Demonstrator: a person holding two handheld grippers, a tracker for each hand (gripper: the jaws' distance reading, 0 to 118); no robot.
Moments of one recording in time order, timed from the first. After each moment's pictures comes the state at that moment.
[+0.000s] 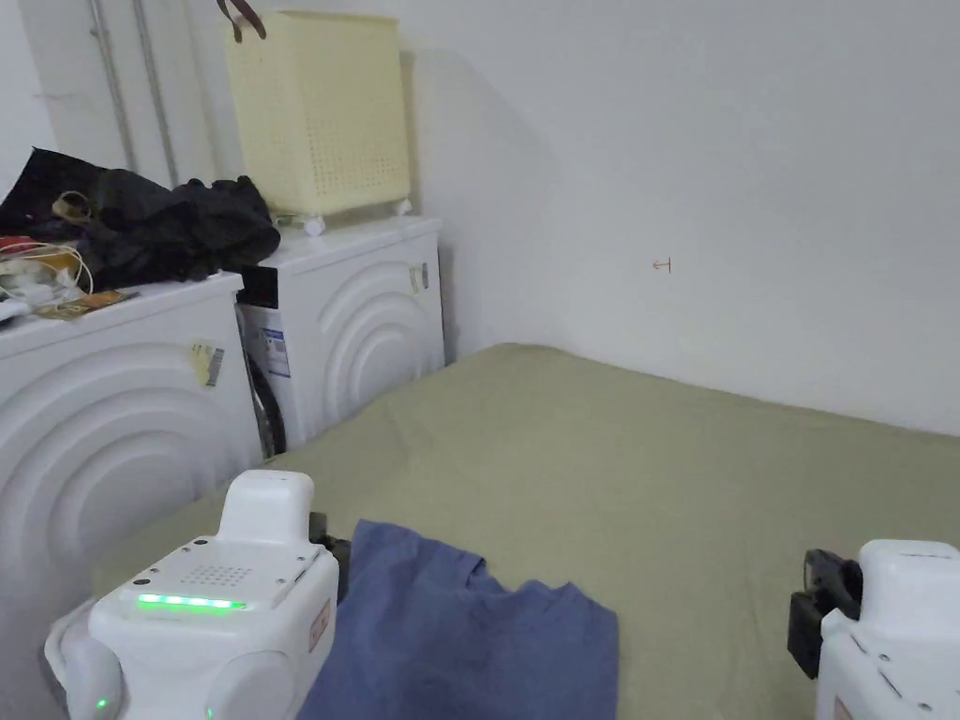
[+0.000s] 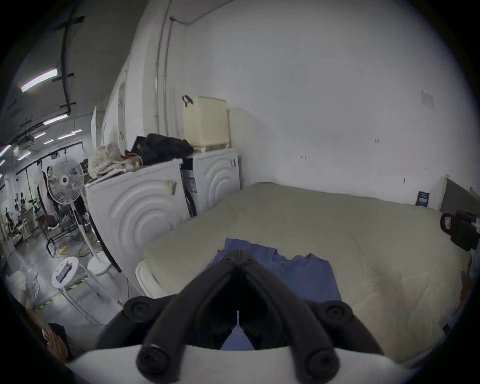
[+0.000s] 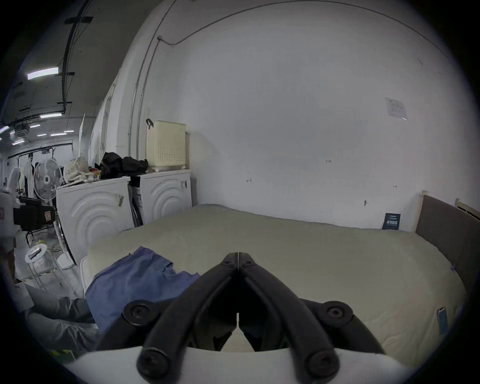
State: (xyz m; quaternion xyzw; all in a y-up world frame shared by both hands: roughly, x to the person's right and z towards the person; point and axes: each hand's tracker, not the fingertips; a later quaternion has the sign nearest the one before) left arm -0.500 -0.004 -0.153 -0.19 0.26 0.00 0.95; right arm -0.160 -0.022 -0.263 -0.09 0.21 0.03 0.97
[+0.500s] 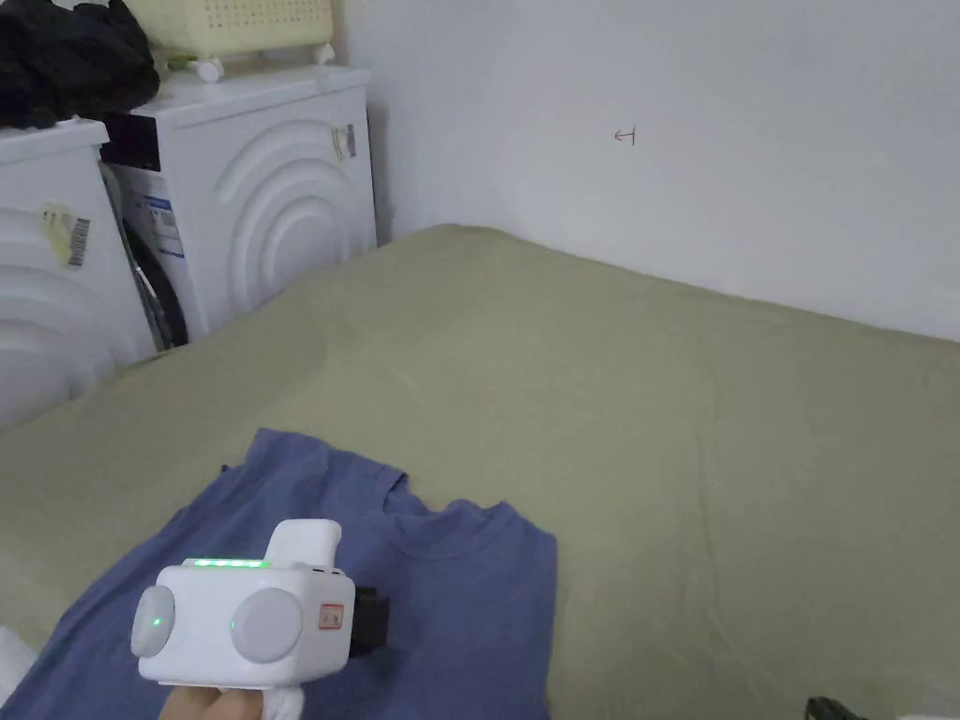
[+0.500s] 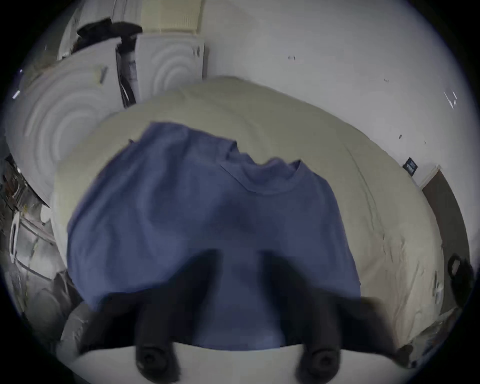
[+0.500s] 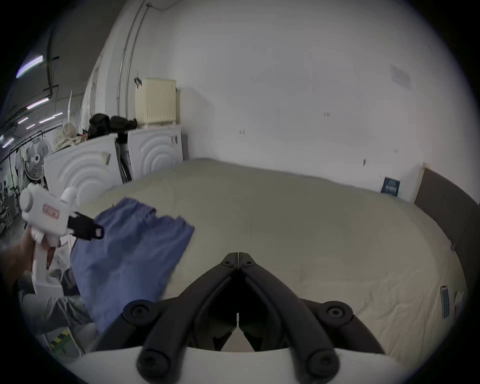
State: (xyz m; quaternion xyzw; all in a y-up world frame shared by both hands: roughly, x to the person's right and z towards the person) left arm -0.529 -0.181 -0.309 -0.45 0.13 0.15 0.87; right arm -0.131 -0.129 -0.278 -0.23 0.19 0.06 0.95
